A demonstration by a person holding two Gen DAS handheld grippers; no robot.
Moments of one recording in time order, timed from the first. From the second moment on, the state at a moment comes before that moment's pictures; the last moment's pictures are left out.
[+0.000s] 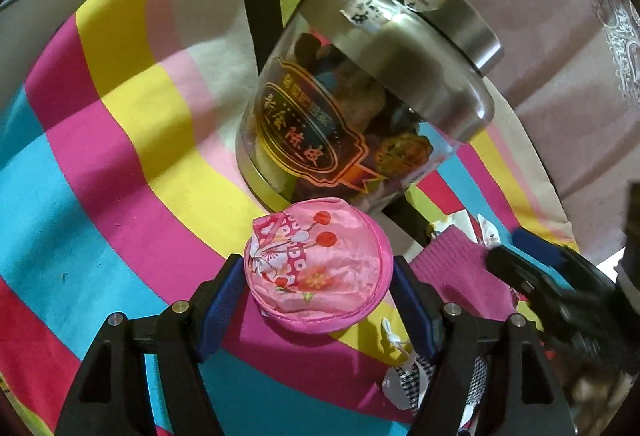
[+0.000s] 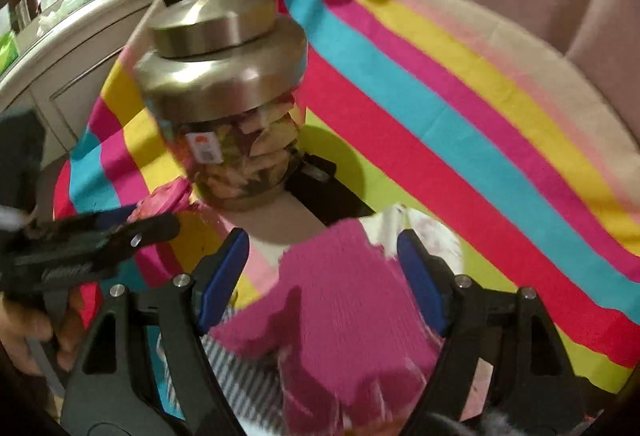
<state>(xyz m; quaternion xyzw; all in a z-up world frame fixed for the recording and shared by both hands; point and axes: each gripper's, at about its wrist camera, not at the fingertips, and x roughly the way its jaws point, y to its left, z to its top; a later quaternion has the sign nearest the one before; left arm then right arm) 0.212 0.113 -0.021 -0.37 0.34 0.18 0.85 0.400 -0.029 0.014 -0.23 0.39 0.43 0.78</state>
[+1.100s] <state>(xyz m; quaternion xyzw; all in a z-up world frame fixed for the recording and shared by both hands) 0.210 0.117 -0.024 -0.39 0.33 0.18 0.84 0.447 0.058 -0.059 -0.37 0.34 0.55 0.66</state>
